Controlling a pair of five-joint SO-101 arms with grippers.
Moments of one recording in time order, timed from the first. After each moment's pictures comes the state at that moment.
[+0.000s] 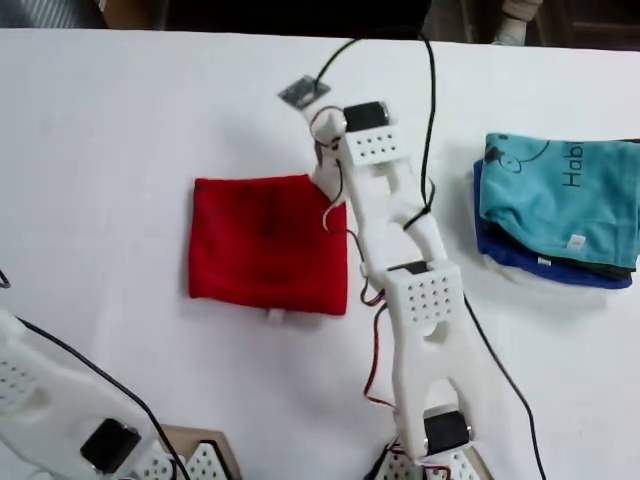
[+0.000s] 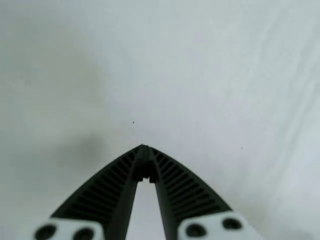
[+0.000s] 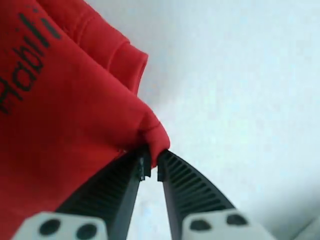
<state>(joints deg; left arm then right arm) -61.4 26.2 -18.2 88.7 -44.2 -19.0 52.7 -58.0 94.0 28.0</state>
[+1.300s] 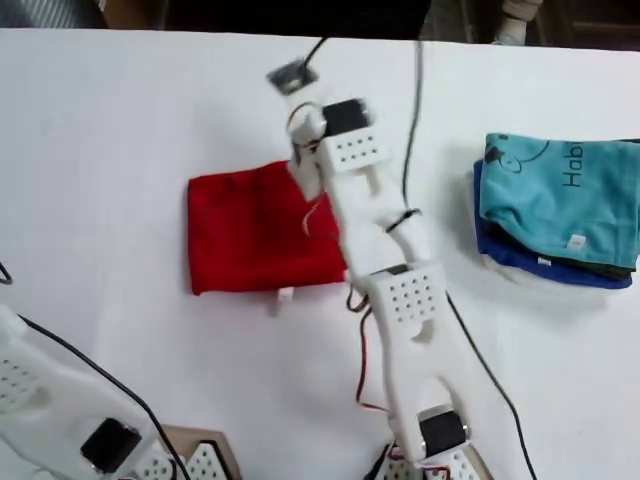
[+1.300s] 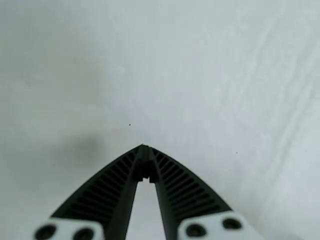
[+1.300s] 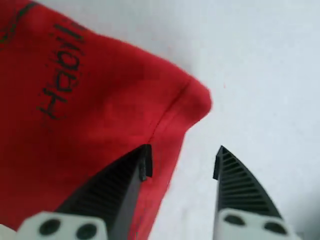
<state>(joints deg) -60.6 26.2 -18.2 88.7 -41.7 -24.6 56.1 -65.1 98.1 13.0</state>
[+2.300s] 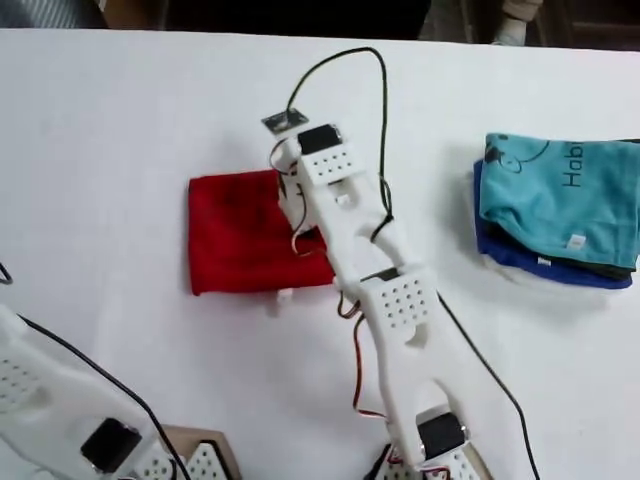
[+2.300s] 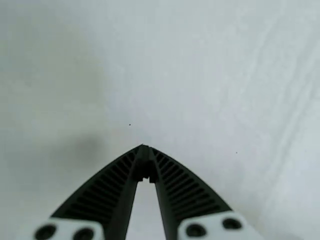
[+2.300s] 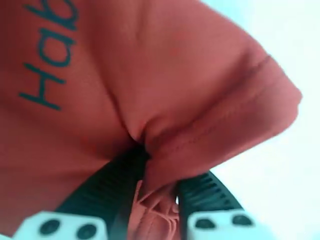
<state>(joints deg) -60.6 26.2 -18.2 88.7 -41.7 -27.2 57.5 -51.5 95.5 7.1</state>
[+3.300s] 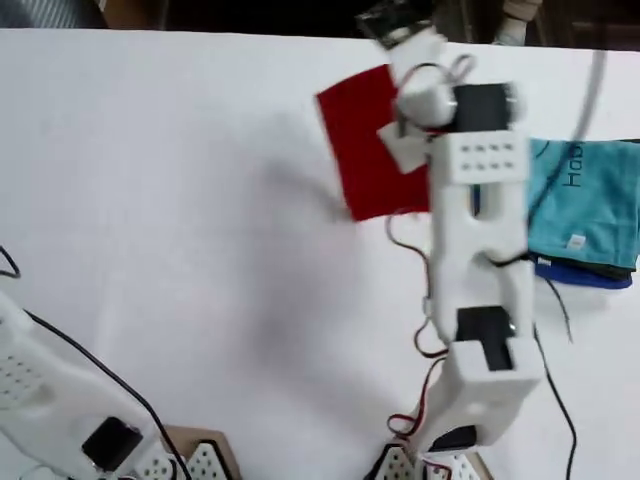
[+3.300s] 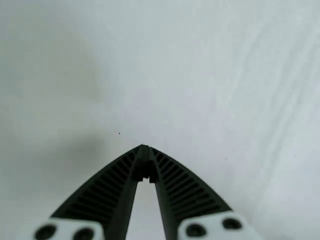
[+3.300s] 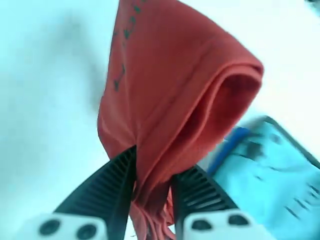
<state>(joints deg) -58.2 26.2 -18.0 88.6 -39.6 -6.7 12.4 -41.4 97.9 30.2</state>
